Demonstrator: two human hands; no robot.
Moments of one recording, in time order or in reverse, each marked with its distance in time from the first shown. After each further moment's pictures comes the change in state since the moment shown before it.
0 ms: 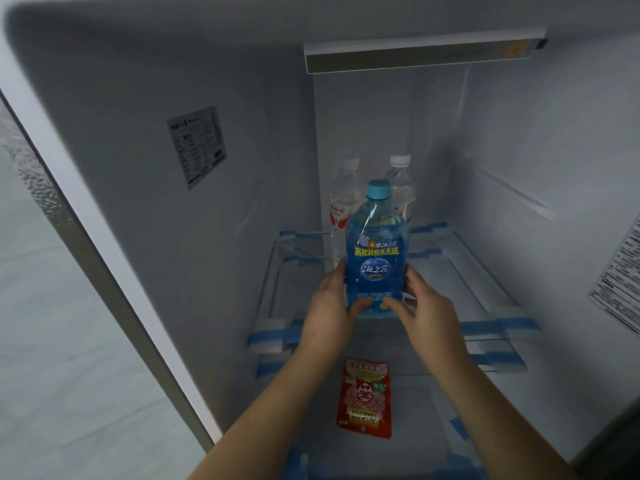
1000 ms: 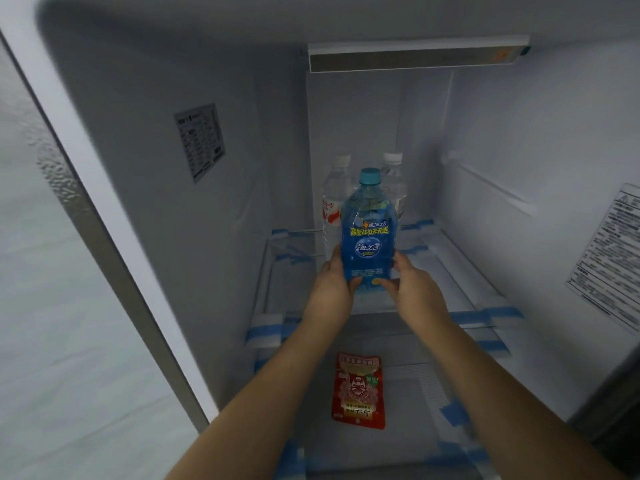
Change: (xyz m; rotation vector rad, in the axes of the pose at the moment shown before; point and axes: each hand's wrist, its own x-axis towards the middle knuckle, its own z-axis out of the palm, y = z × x) left_hand 0.028 -0.006 0.012 0.115 -0.080 -0.049; right_hand 0.031 0.004 0.008 -0.170 -0.128 0.159
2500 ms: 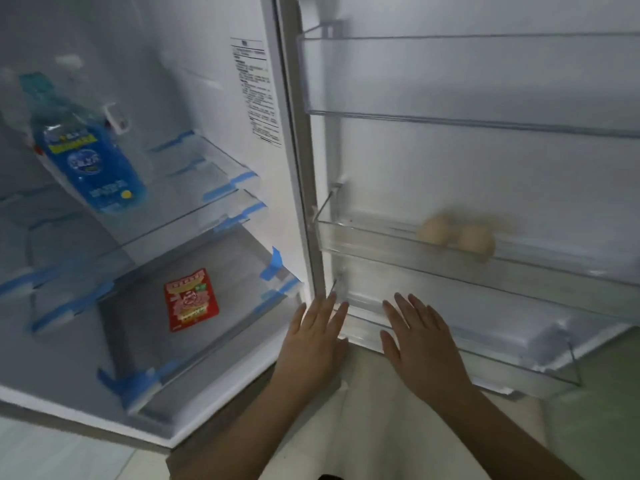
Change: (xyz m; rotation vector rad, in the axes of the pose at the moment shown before) left_hand -0.332 0.093 0.165 0.458 -0.574 0.798; right_hand -0.448 0.106 -0.145 -0.649 -0.102 0.551
